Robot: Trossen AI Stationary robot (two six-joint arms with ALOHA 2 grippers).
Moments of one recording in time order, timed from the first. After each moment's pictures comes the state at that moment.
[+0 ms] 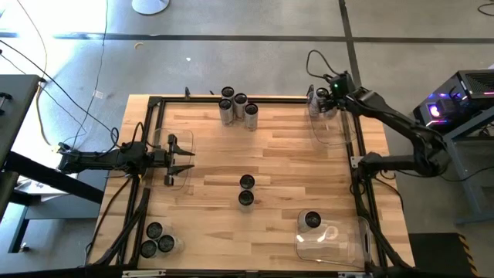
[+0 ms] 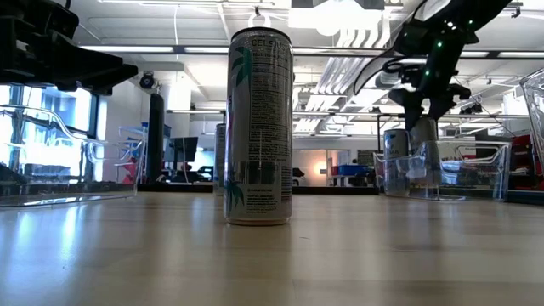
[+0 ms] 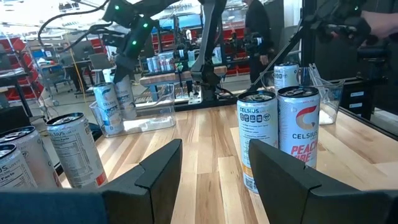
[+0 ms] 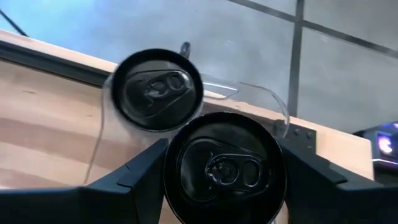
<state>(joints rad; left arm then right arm) -0.02 0.01 0.01 0.01 -0.04 0.16 -0.92 1.16 0.91 -0.67 0.39 0.21</state>
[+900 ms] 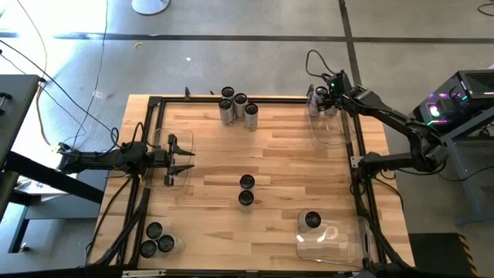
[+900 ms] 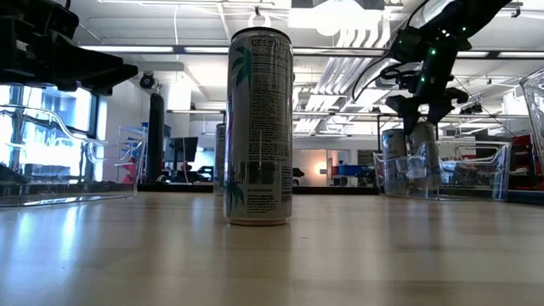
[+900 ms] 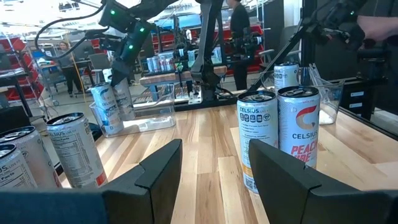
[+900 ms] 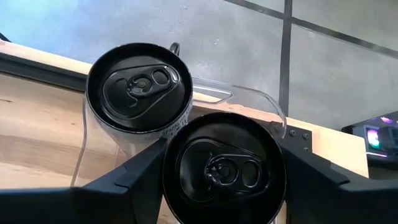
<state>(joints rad) -0.02 0.01 0.01 0.01 -0.04 0.16 -0.92 1.21 0.91 -0.64 0.43 0.23</state>
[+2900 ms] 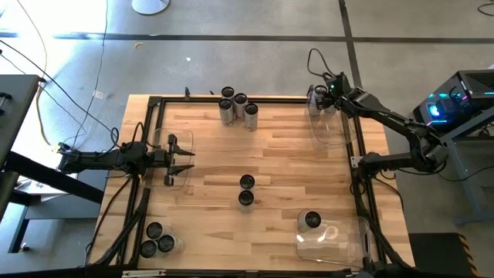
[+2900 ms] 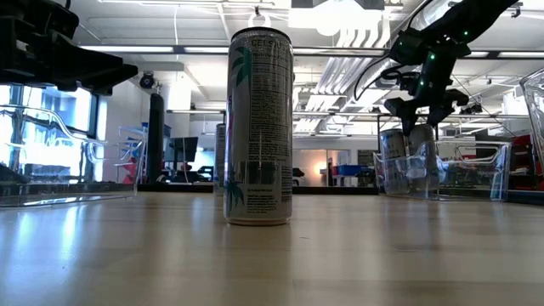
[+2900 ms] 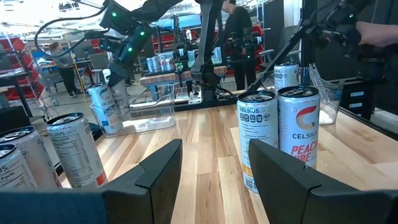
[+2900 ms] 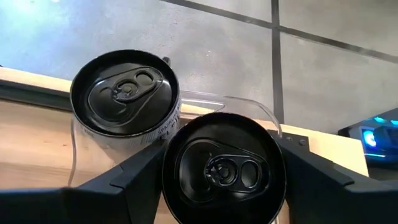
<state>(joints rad) -0.02 0.01 0.01 0.01 -0.04 0.16 -0.92 1.21 0.87 -0.55 0.48 0.26</state>
